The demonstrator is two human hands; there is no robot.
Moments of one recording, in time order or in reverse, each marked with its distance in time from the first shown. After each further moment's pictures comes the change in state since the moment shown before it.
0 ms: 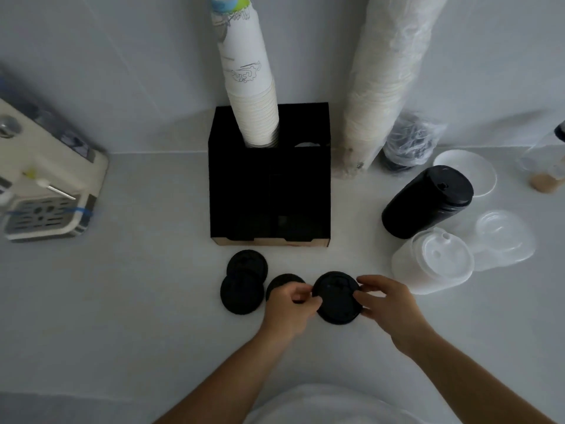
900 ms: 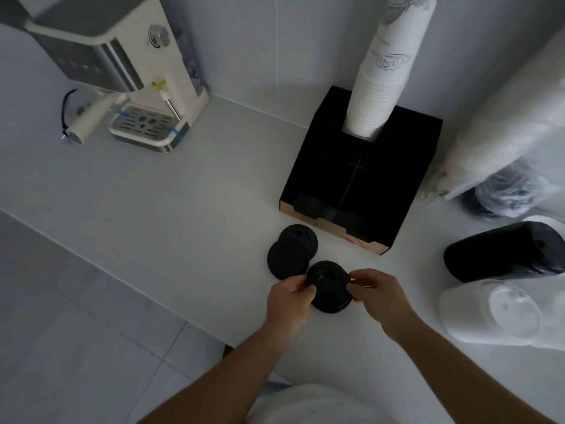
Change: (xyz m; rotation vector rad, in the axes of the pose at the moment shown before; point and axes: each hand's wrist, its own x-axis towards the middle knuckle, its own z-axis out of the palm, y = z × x) left_hand -0.025 -0.054 -0.036 -0.204 0.363 0.006; right_hand 0.008 -0.029 0.073 -0.437 -0.254 -0.156
